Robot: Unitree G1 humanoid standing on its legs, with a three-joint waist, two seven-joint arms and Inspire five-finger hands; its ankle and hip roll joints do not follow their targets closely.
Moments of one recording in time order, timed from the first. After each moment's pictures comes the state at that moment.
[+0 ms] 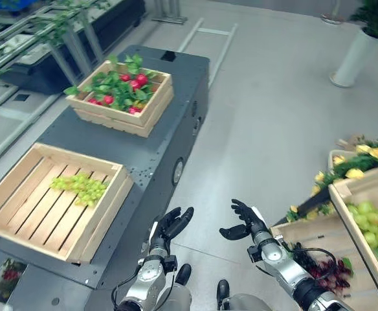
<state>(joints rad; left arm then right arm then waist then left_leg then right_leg) -0.09 0.23 -0.47 0.65 -0.51 -0.26 0.19 -0.18 -0.34 0.54 0.60 0.24 -0.05 -0.23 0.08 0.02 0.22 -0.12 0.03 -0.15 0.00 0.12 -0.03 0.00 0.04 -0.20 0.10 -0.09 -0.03</state>
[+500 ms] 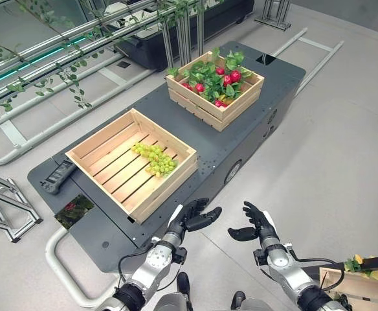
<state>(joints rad) -0.17 0.33 -0.57 0.59 -0.37 -0.22 0.14 -0.14 -0.30 0.49 0.58 0.28 -0.09 -0.29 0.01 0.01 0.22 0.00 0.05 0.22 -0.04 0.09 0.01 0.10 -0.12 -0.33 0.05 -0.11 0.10</state>
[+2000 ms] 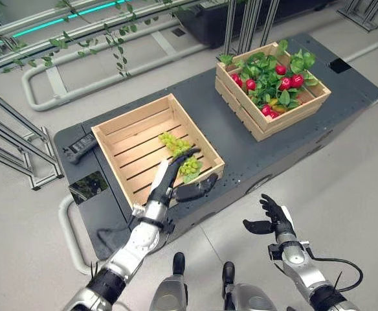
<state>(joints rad) -0.26 0.49 -0.46 0.20 -0.02 -0.36 0.32 -0.10 -0.38 0.40 0.59 0.28 -0.14 -0.30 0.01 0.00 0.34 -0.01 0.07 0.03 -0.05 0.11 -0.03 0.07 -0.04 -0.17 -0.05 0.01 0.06</state>
